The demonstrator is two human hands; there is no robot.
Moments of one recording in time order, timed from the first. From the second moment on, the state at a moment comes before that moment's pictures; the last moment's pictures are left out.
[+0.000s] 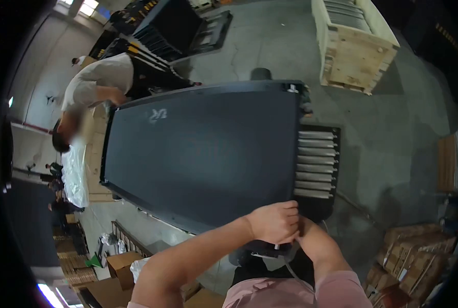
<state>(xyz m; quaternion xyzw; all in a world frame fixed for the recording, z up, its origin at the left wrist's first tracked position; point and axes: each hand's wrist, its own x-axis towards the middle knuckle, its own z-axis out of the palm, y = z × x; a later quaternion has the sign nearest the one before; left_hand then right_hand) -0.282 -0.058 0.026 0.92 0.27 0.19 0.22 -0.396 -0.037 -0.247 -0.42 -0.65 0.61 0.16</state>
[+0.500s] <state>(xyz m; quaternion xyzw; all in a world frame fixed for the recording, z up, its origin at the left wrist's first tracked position) -0.322 -0.130 0.035 0.79 0.53 0.29 0.10 -0.107 -0.092 -0.004 -0.51 -0.27 0.75 0.31</state>
